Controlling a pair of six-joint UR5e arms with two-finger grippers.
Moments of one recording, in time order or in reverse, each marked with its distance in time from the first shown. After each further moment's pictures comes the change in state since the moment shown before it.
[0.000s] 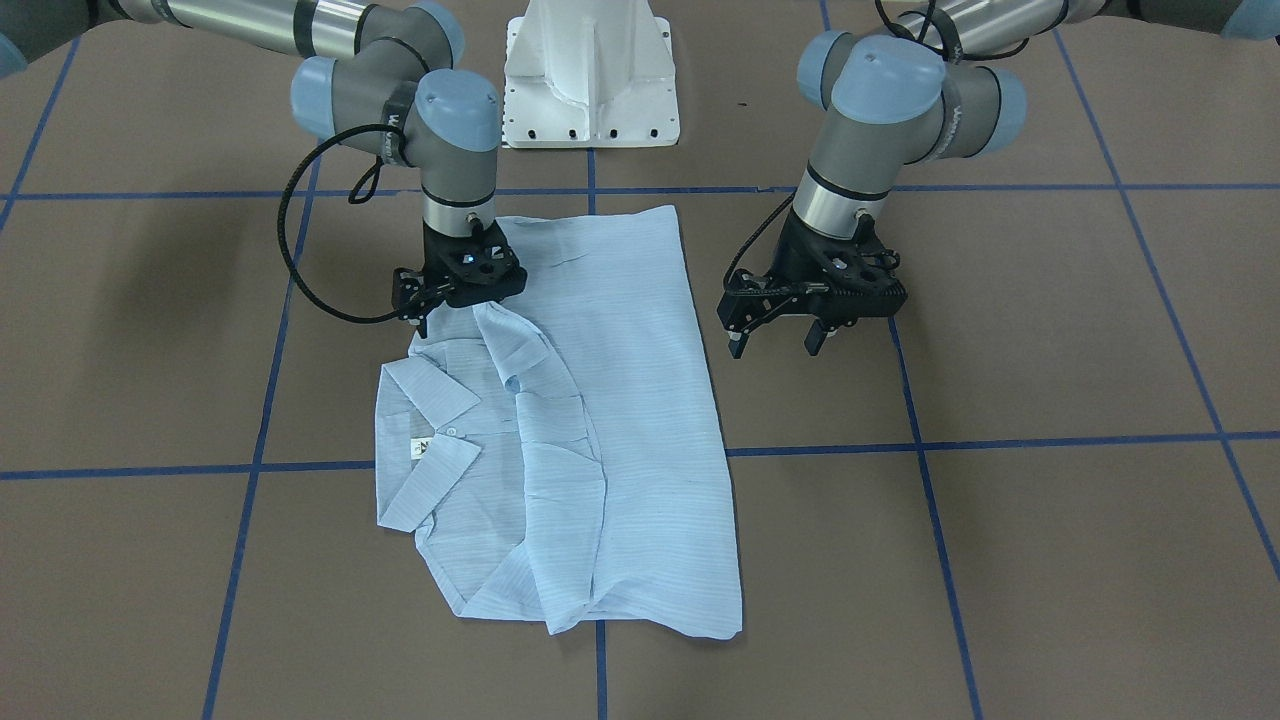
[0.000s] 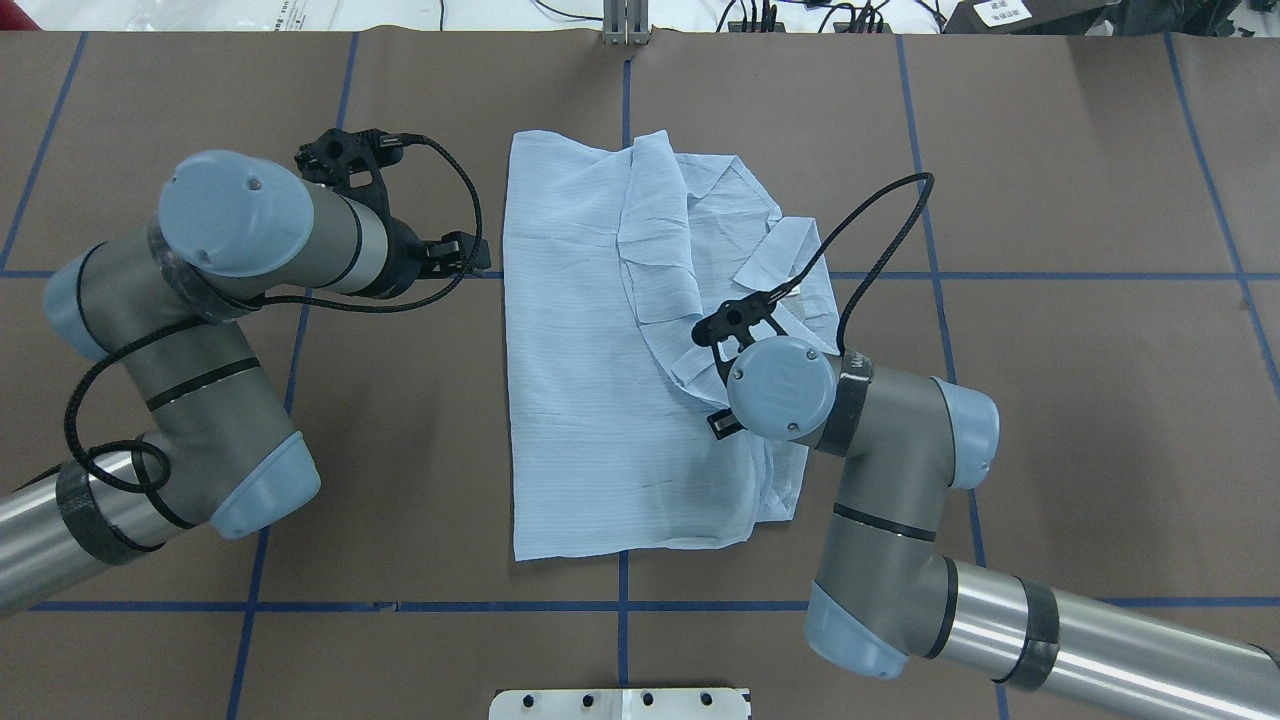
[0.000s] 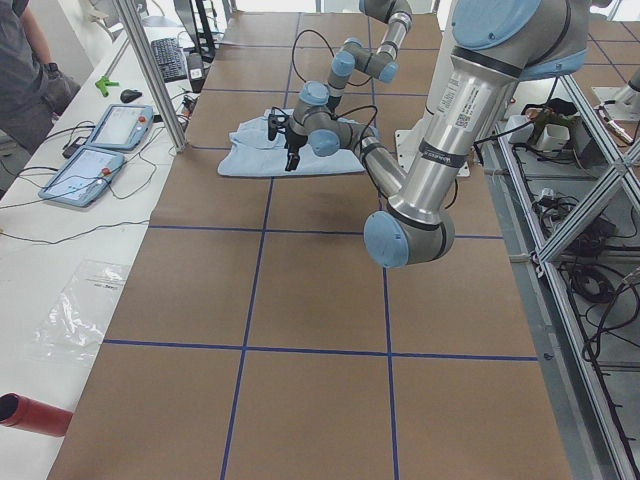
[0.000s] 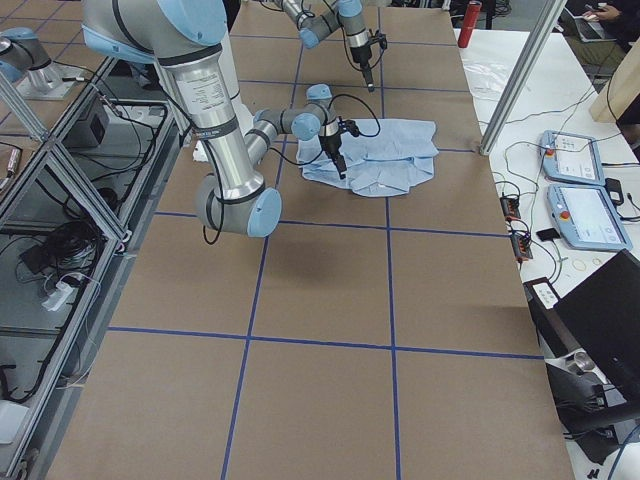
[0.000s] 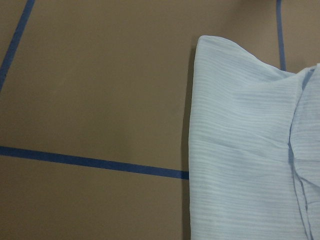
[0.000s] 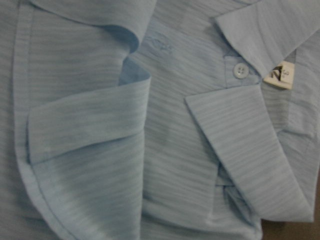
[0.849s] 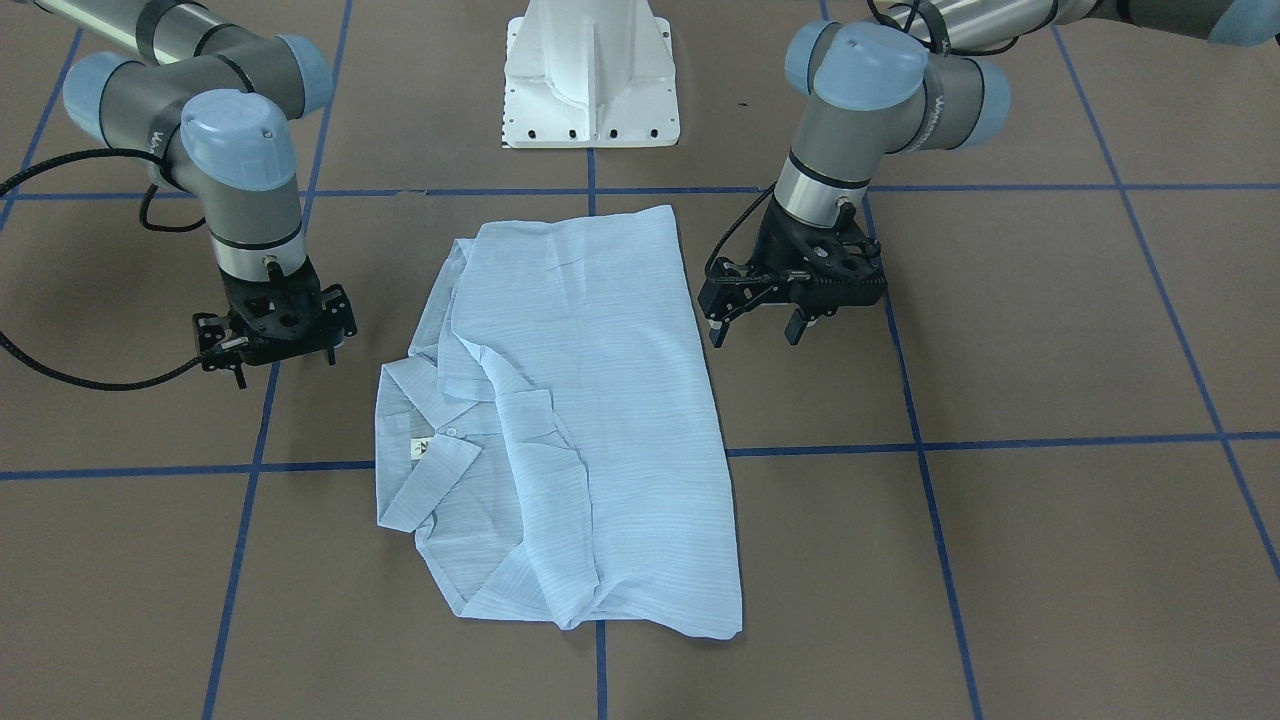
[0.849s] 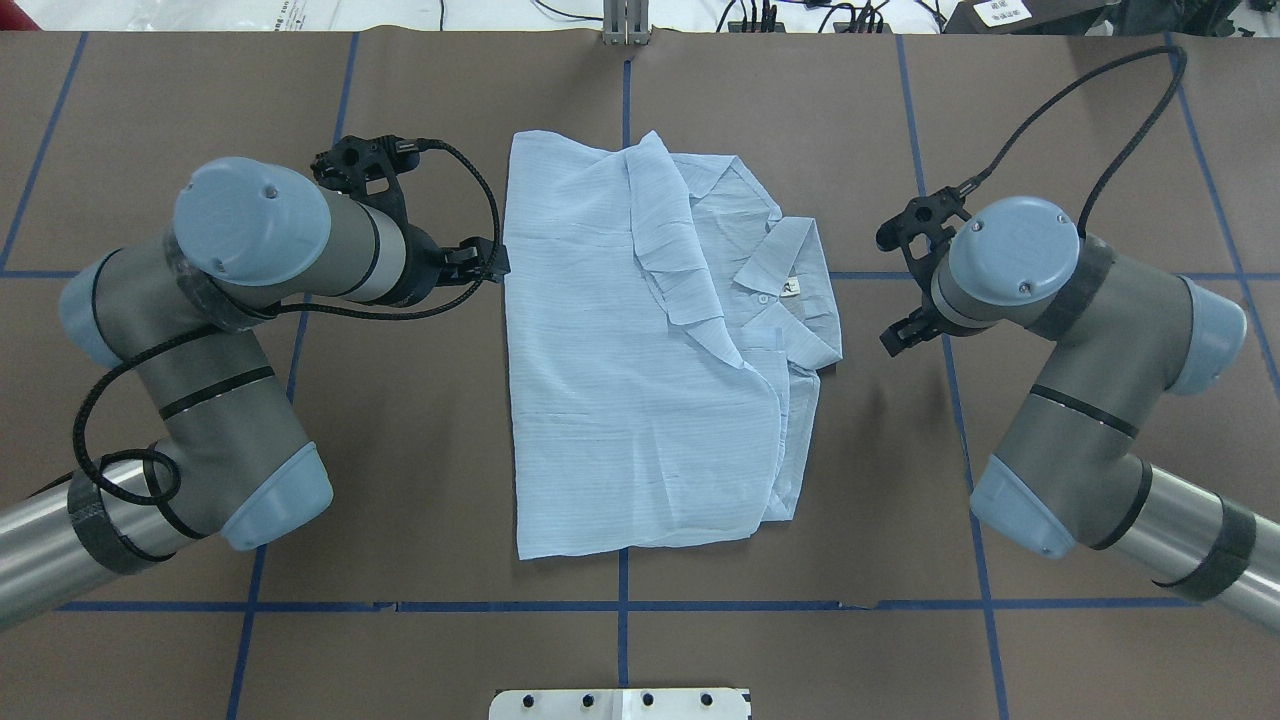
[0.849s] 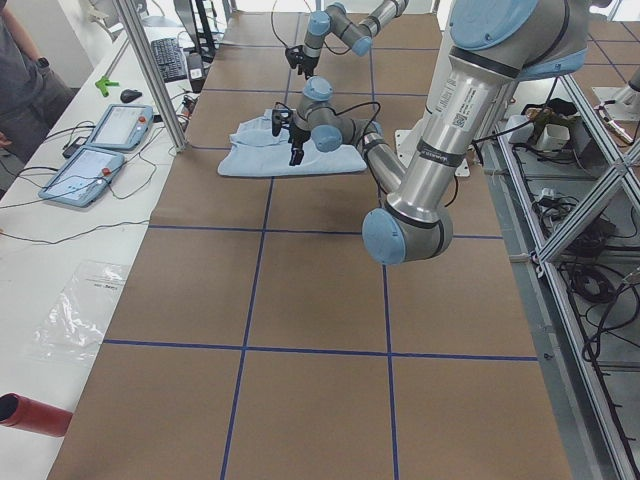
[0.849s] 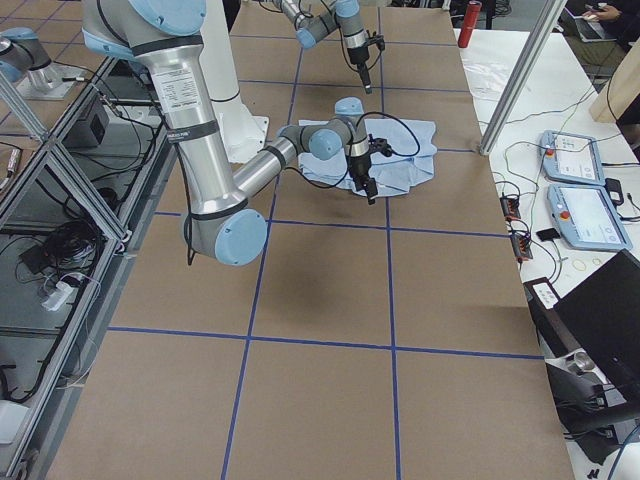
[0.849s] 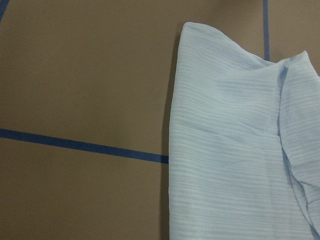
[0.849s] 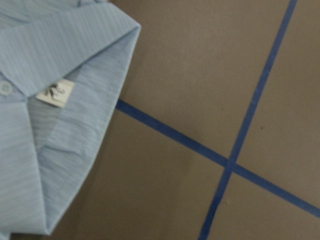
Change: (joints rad) left arm 0.016 -0.017 -0.009 0.007 0.000 -0.032; right arm 0.250 -0.104 0.082 0.010 0.145 -0.243
